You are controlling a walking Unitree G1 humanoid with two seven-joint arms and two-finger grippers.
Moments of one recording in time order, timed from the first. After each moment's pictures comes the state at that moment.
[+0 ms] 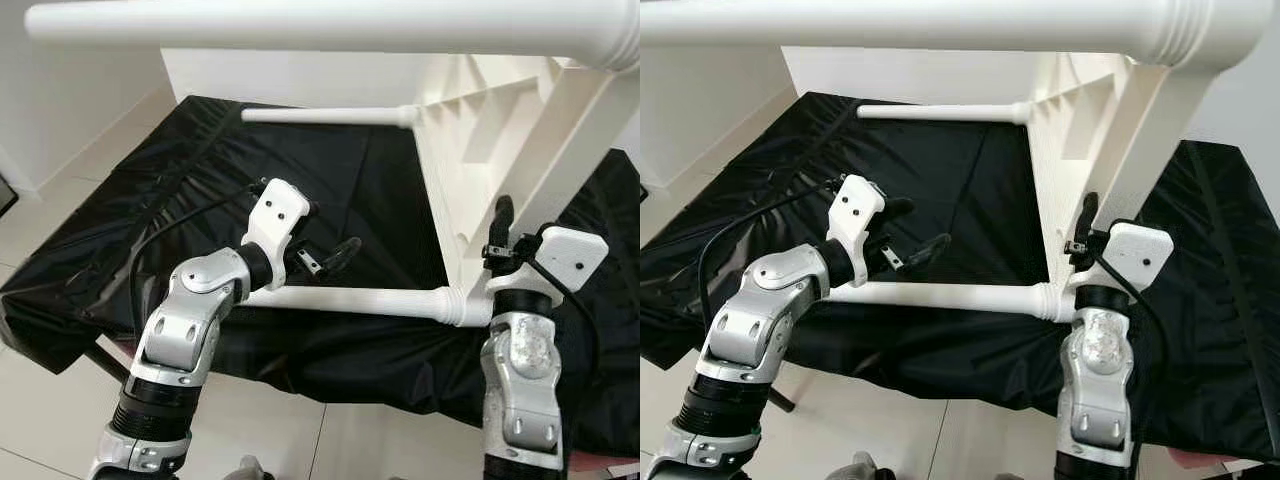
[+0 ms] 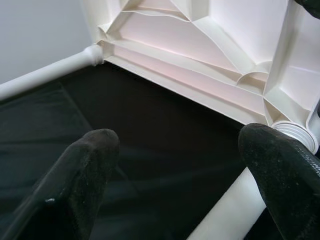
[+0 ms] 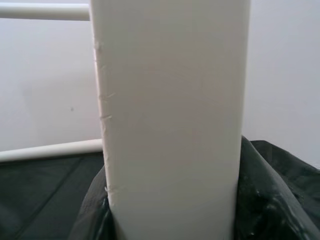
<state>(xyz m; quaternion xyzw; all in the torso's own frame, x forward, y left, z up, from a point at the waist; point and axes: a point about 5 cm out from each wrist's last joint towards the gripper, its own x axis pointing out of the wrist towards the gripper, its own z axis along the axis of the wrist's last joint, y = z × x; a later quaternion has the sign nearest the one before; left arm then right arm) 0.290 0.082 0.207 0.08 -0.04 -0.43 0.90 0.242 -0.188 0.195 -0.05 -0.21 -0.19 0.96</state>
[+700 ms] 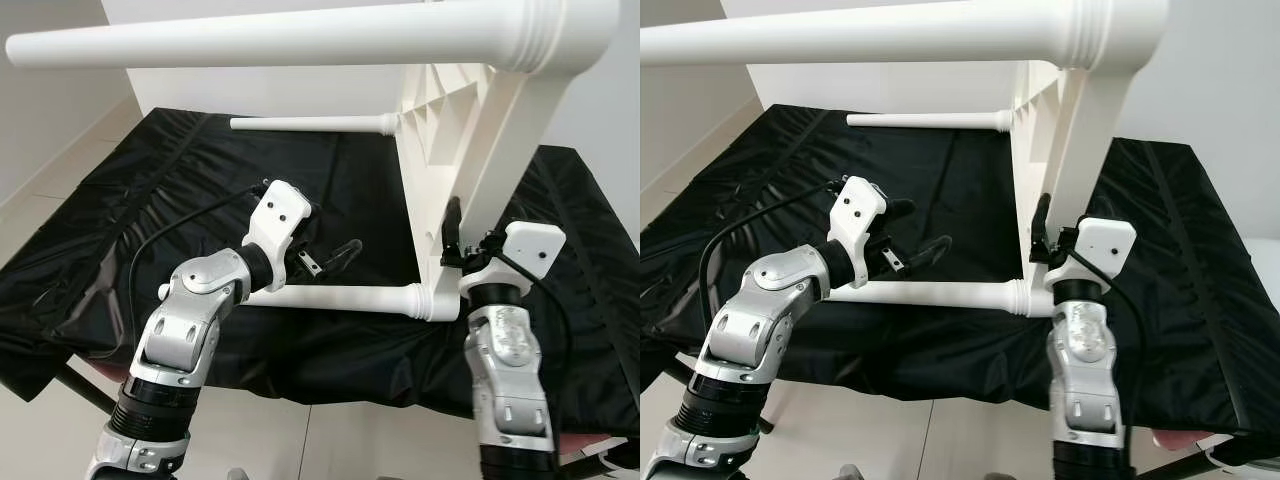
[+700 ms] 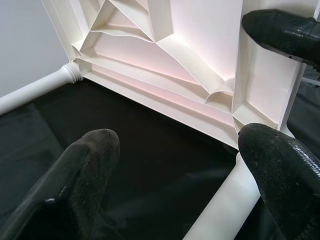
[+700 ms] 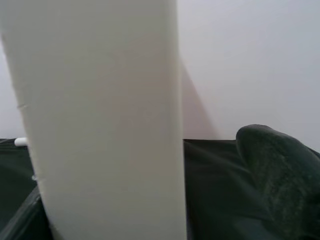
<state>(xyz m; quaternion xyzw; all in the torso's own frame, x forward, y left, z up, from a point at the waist) 0.289 0.081 0.207 0.09 -0.04 -0.43 0.90 0.264 -0.177 0.190 -0.03 -0.19 -0.05 0.98</state>
